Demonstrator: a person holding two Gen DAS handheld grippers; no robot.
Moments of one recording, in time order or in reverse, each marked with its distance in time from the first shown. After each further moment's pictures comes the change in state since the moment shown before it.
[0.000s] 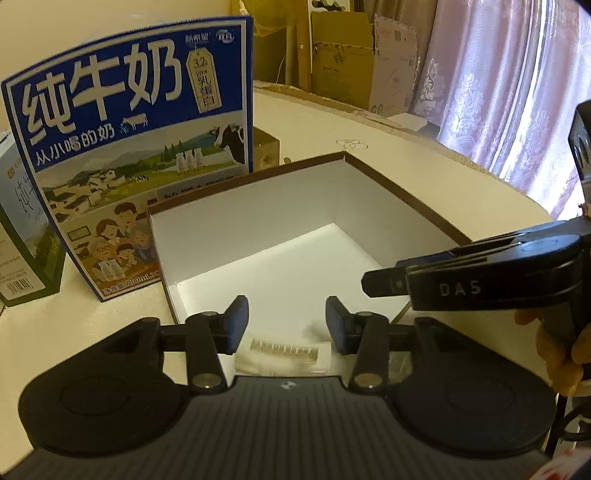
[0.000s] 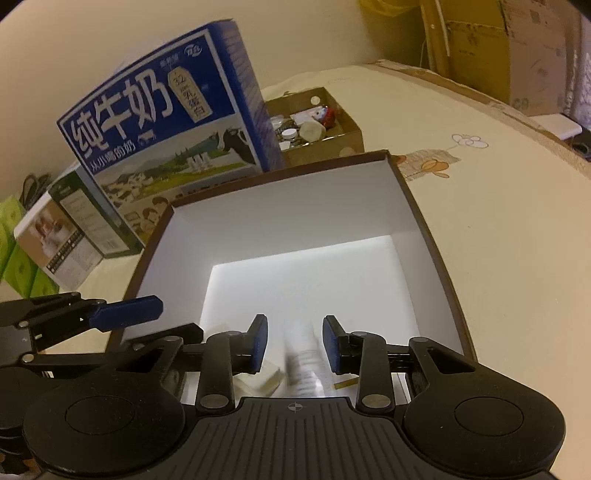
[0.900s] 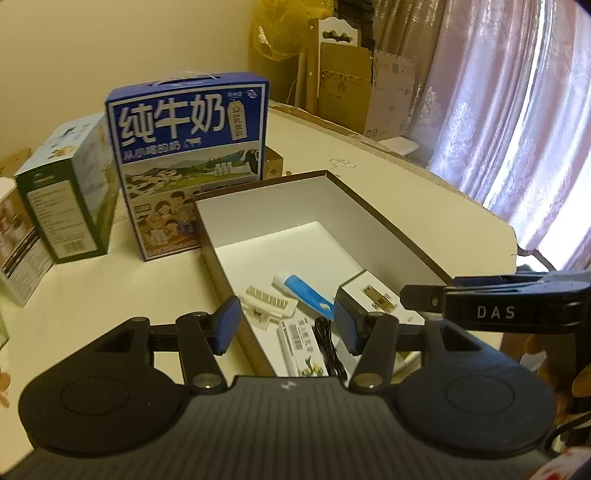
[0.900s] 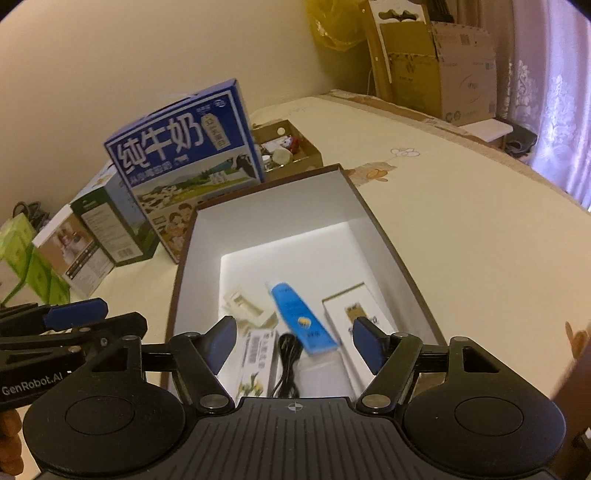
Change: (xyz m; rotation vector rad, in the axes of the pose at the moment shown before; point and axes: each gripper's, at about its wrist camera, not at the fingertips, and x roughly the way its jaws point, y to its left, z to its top) left arm -0.156 -0.018 -0.041 -0.083 -0.038 0.009; right arm -0.145 0.061 -0.081 0.077 -0.104 -0.132
